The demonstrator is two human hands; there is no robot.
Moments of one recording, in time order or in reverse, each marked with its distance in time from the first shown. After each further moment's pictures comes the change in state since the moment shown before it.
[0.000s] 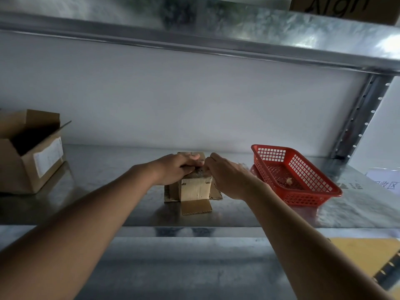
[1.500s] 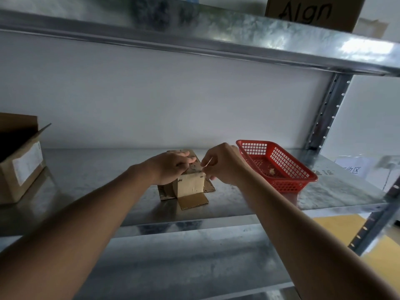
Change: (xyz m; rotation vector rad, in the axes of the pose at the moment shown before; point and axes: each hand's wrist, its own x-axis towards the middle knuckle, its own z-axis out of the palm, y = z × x) left_hand 0.001 0.008 0.004 0.295 0.003 0.070; right_hand -0.014 -0.020 -0.033 0.422 0.103 0.358
